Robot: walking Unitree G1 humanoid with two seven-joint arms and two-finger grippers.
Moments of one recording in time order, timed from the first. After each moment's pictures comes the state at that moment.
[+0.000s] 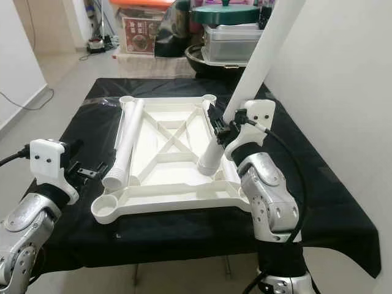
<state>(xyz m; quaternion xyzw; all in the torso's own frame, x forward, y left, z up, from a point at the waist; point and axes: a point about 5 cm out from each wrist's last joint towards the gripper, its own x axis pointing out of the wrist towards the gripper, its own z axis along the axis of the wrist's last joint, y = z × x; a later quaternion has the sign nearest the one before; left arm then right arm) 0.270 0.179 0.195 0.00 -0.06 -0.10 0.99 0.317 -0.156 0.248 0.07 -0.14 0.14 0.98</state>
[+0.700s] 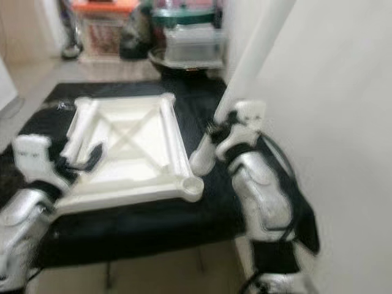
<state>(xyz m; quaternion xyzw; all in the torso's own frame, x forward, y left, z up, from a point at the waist) 0.275 0.177 0.197 -0.04 -0.07 -0.10 0.99 0.319 -0.165 0.245 0.06 -0.15 0.11 0.98</state>
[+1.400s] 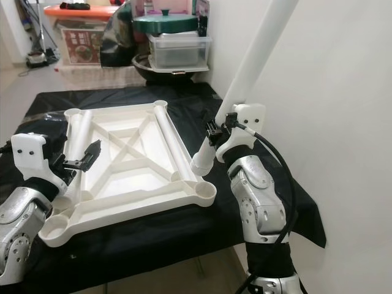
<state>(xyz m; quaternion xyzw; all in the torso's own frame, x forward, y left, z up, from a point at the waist) 0.282 0.192 0.204 -0.04 -0.09 -0.07 0.99 0.319 -0.149 0.244 0.06 -0.15 0.13 0.98</state>
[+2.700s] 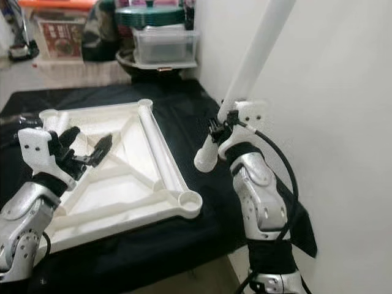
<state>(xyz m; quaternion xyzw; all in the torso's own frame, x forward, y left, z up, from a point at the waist) 0.282 0.178 0.207 -0.06 -0.11 -0.12 0.98 0.321 -0.152 0.246 0.05 -0.16 0.13 0.98</state>
